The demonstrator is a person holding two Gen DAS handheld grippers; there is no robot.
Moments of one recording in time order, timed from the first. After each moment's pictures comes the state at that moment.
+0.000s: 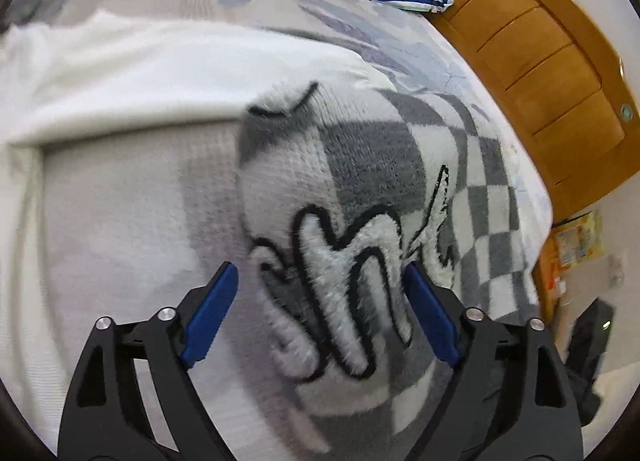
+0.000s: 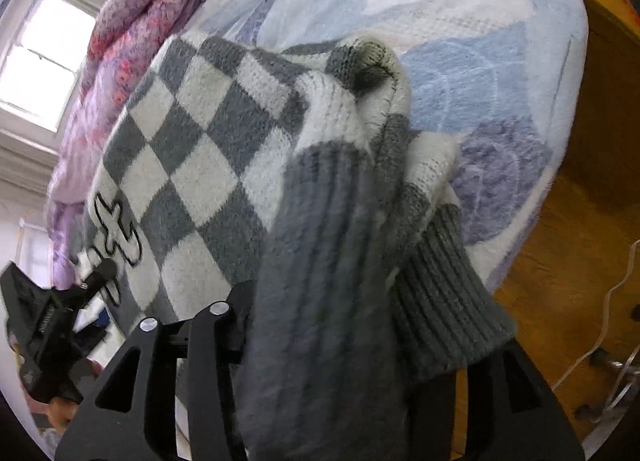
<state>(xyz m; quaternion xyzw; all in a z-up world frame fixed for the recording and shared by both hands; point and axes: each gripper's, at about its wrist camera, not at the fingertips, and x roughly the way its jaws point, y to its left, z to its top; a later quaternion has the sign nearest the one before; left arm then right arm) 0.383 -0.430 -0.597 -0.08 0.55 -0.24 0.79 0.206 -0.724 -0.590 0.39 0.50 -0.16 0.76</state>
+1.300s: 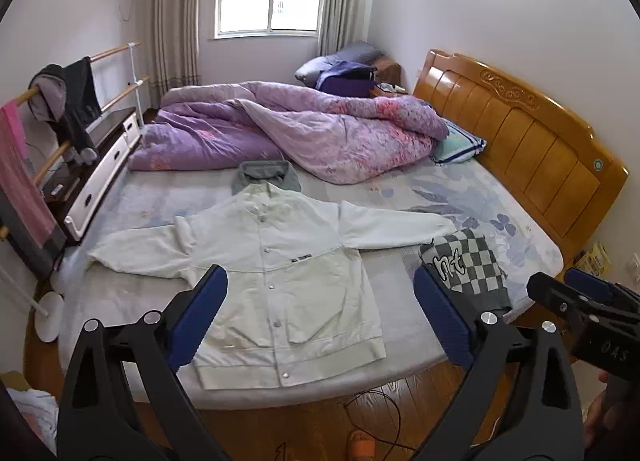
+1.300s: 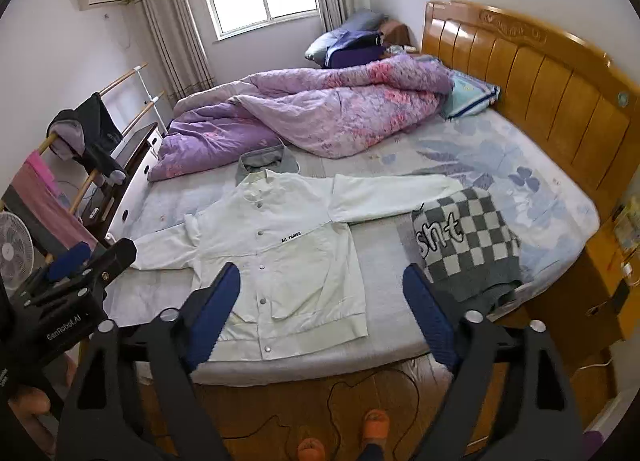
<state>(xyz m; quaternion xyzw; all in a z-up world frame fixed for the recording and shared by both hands) 0.075 -0.050 -0.148 -0.01 0.35 -0.08 0.93 0.049 -0.297 -0.135 0.09 0.39 0.01 0.91</state>
